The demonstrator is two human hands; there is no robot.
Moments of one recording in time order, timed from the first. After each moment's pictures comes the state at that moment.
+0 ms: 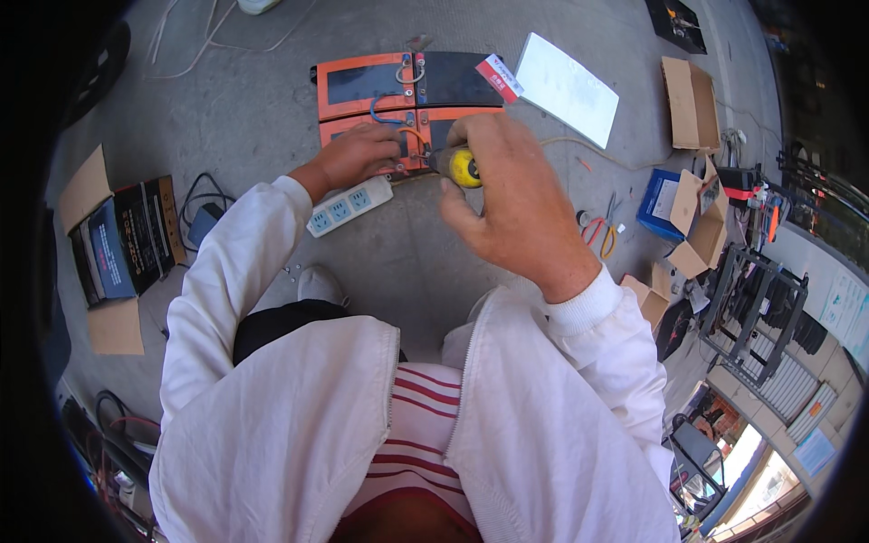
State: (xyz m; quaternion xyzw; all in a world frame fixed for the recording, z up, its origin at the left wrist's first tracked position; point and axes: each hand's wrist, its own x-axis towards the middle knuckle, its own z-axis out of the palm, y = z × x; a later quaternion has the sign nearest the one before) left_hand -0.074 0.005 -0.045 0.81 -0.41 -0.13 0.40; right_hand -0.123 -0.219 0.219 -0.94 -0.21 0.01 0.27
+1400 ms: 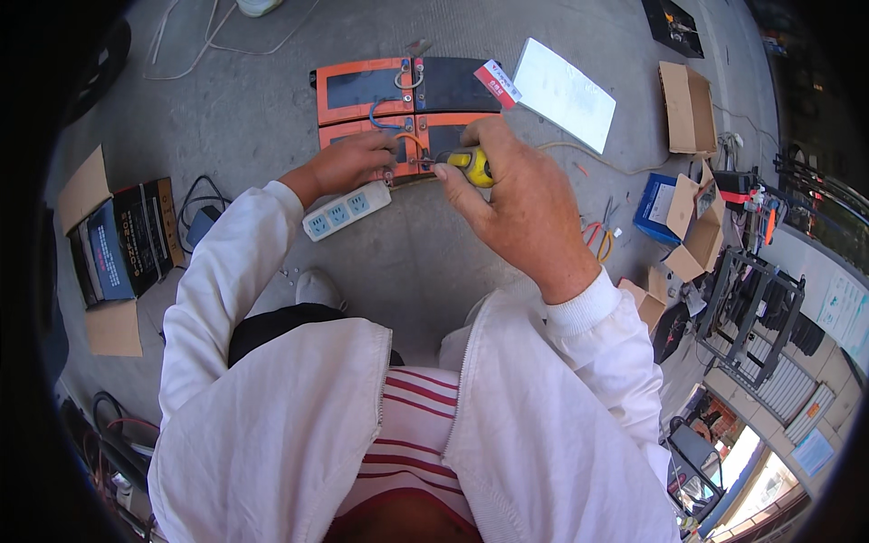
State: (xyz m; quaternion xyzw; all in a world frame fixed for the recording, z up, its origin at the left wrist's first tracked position) left_hand -0.073 0.016 -0.043 0.79 -0.44 -0.14 0.41; right_hand -0.124 -0.218 0.221 -0.95 -0.11 0.07 0.27
